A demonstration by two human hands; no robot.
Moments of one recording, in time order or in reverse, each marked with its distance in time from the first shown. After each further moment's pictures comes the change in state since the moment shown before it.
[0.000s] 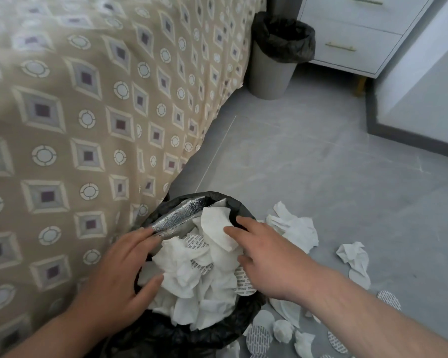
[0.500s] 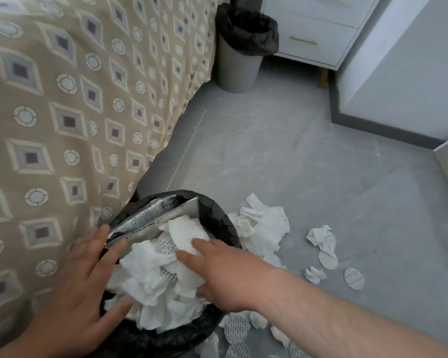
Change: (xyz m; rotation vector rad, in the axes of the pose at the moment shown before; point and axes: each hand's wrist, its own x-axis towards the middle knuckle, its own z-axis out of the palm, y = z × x) left_hand -0.008 0.001 0.008 0.036 -0.026 0.115; right_hand -0.006 -0.007 0.023 -0.178 -0.182 -0.129
